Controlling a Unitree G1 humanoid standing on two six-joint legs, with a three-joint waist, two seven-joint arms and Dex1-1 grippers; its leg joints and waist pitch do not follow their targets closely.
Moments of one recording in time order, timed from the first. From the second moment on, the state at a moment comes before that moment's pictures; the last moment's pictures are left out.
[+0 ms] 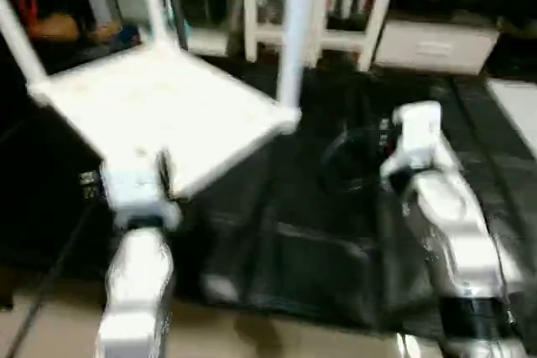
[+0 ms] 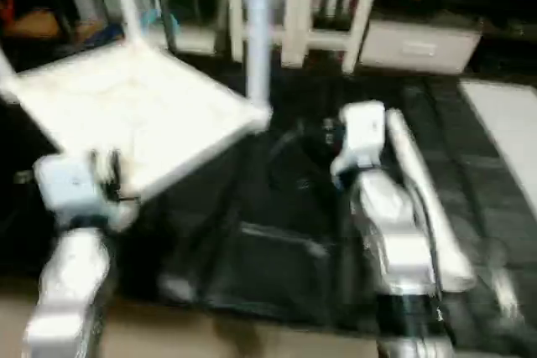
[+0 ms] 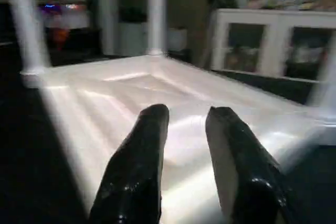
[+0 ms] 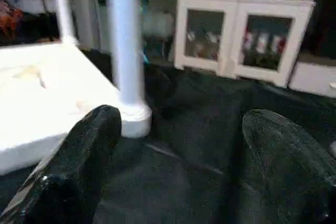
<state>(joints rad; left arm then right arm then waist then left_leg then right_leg) 0.00 -0.04 0.02 -0.29 0.07 0.20 0.14 -0.35 -0.17 -0.08 0.01 0.16 0.38 0.22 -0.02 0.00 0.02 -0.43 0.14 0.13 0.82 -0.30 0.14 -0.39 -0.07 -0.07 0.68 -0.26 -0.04</state>
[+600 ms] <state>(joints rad) -0.05 -0.02 -0.03 -0.28 0.08 0.23 0.08 -0.34 -0.17 -0.05 0.02 0.15 0.43 0.22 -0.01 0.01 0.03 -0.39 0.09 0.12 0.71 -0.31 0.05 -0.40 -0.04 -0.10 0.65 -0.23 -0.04</state>
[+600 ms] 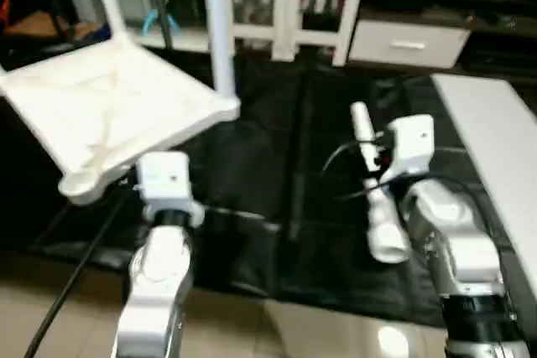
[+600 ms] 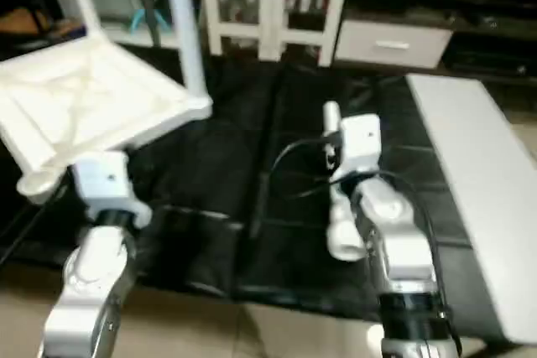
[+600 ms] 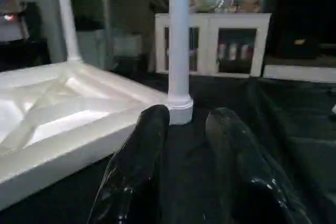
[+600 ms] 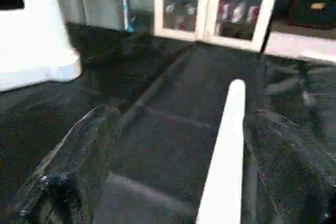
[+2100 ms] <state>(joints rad) -0.05 0.33 -0.31 -0.59 -0.29 0.71 -0.54 -0.83 -0.42 -0.03 0.74 0.15 1.10 0.46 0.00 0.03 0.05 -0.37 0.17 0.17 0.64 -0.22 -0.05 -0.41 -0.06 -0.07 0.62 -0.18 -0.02</state>
